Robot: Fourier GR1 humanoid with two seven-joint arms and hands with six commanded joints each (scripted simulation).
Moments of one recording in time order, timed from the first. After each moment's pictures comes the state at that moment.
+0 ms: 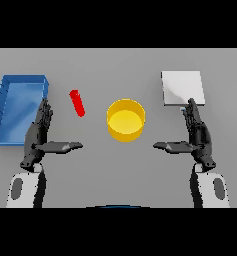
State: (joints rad) left arm 0.00 0.00 0.00 -1.57 0.00 0.00 0.00; right arm 0.00 0.00 0.00 -1.57 0.00 0.00 0.00
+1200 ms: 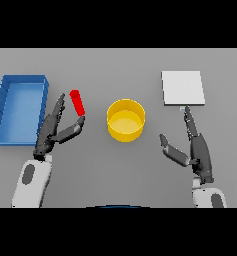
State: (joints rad) left arm -0.14 0.05 -0.07 -1.39 -0.19 0.02 0.01; right arm 0.15 -0.04 0.14 -1.74 0.25 -0.06 -0.09
